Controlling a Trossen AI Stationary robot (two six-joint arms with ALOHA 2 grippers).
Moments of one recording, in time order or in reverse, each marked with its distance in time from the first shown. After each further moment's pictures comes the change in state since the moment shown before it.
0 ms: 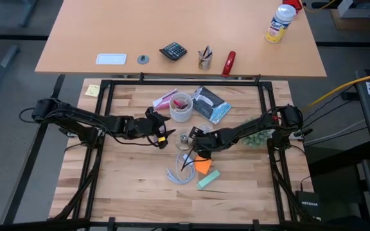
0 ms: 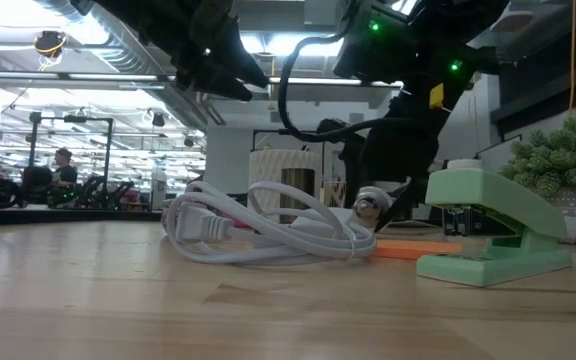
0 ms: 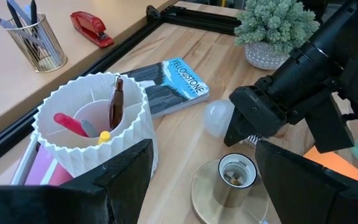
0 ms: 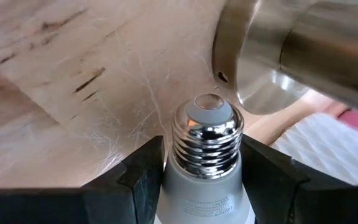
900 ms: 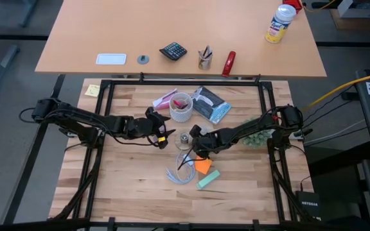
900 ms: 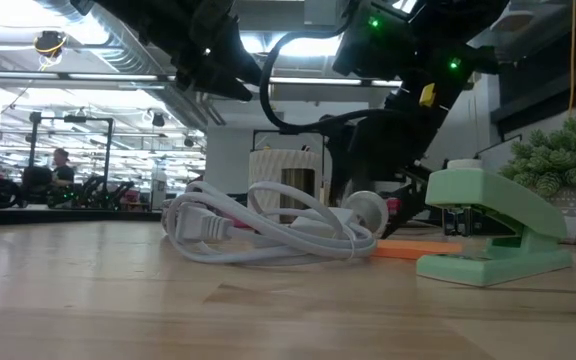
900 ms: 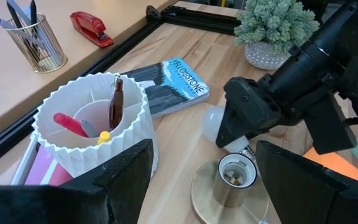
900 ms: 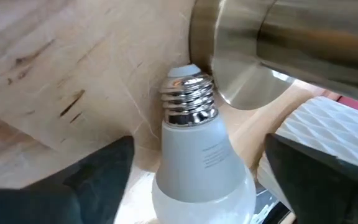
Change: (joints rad) left arm 0.000 0.000 0.000 0.000 0.000 -0.001; right arm 0.000 -0.002 0.000 0.021 -0.008 0.117
